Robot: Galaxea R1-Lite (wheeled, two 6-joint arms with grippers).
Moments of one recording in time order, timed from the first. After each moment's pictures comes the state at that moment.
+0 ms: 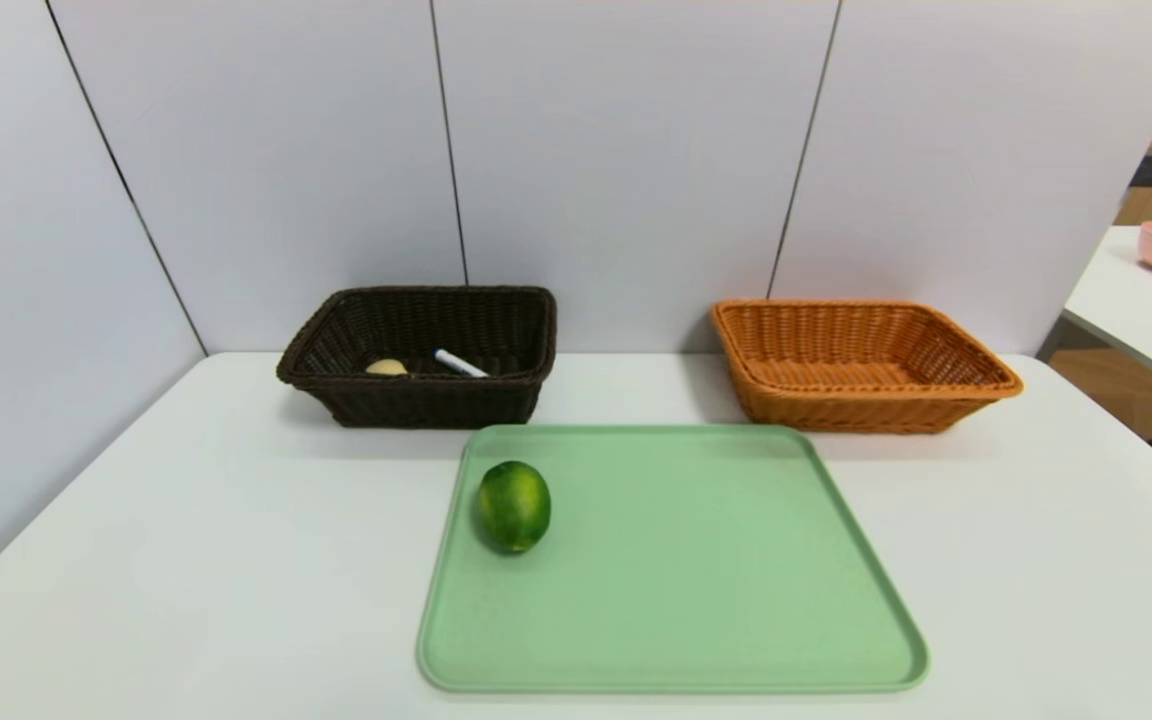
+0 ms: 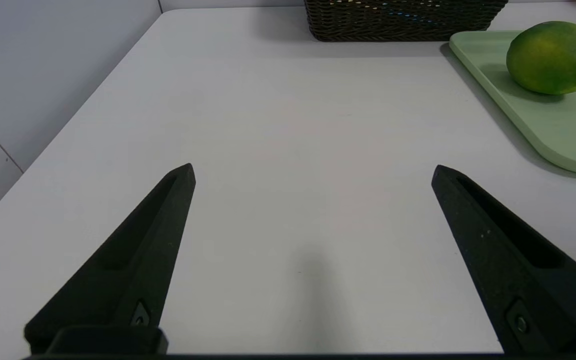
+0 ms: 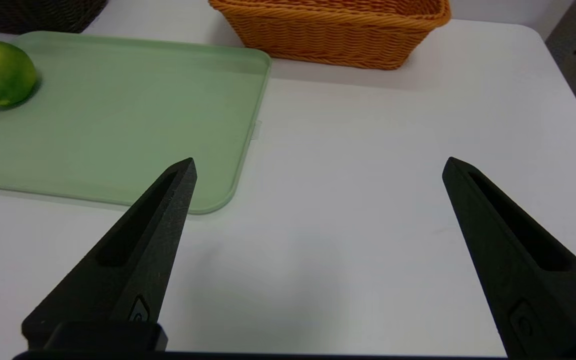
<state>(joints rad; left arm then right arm) 0.00 0.00 0.00 0.00 0.00 -0.01 0.06 0.45 -0.44 0.19 0.06 -0.04</state>
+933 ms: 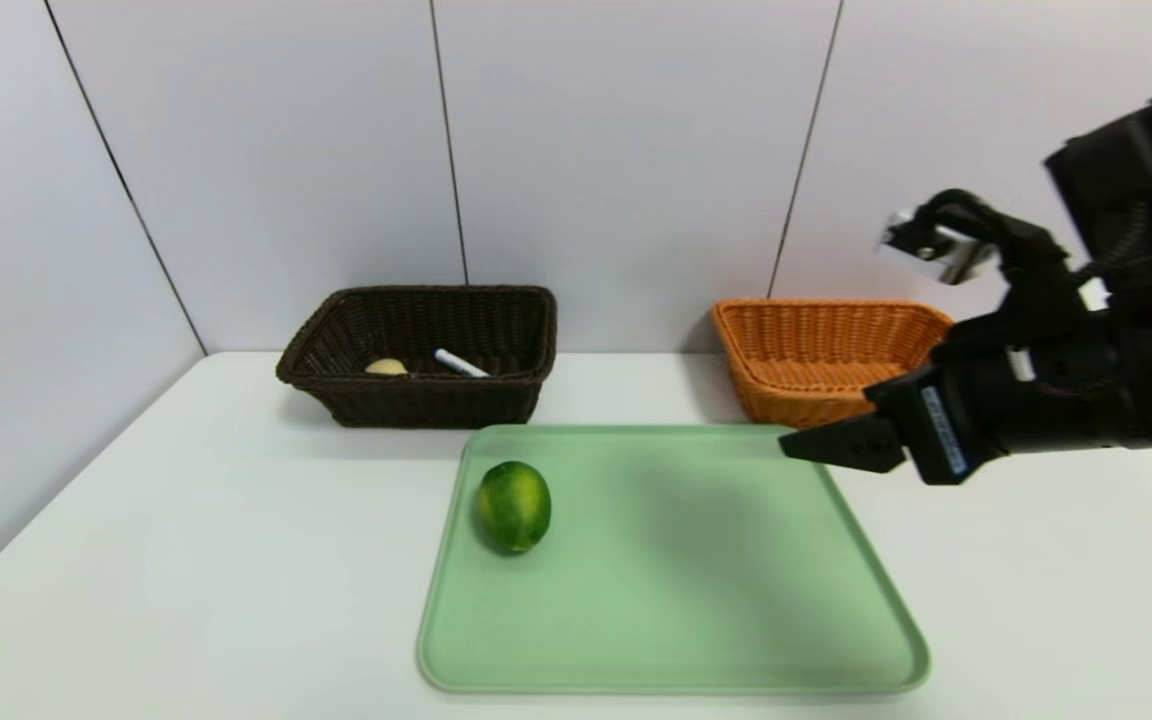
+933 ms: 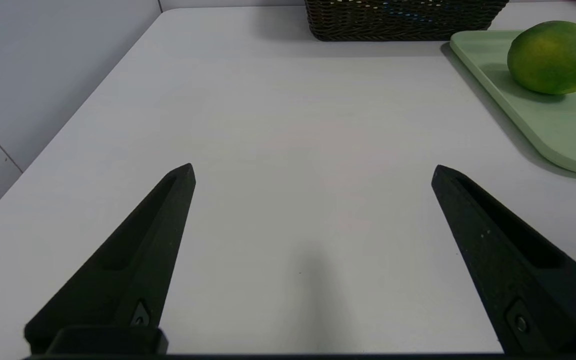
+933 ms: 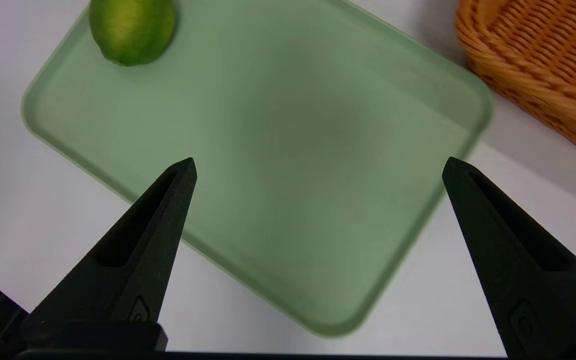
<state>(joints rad) 0.00 0.00 0.00 0.00 0.00 -0.01 0.52 1.52 -1.27 0.45 0.07 -0.04</state>
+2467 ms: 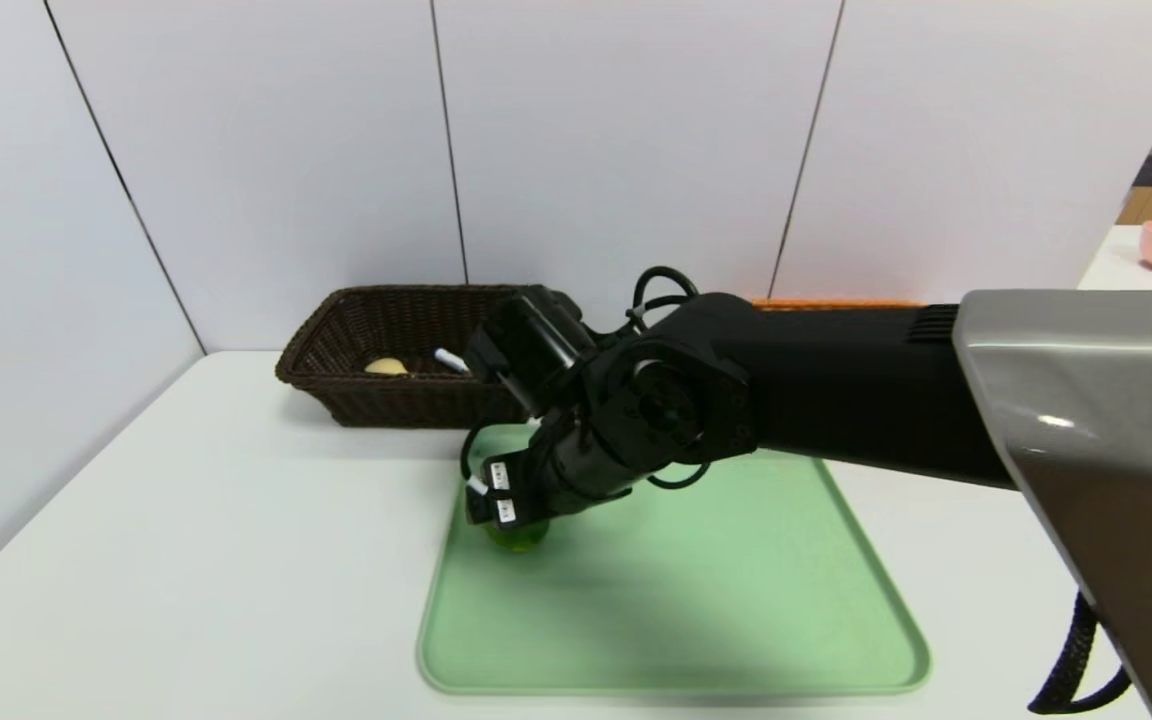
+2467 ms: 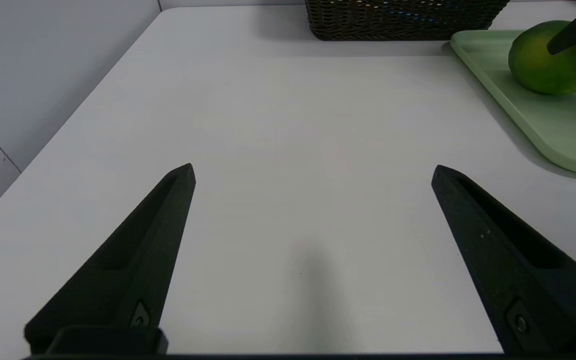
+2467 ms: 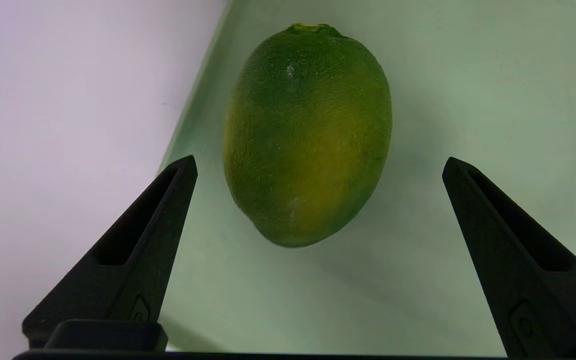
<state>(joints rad) 0.00 0.00 0.00 0.00 0.00 -0.01 0.89 2.26 -1.95 0.61 -0.12 0.41</state>
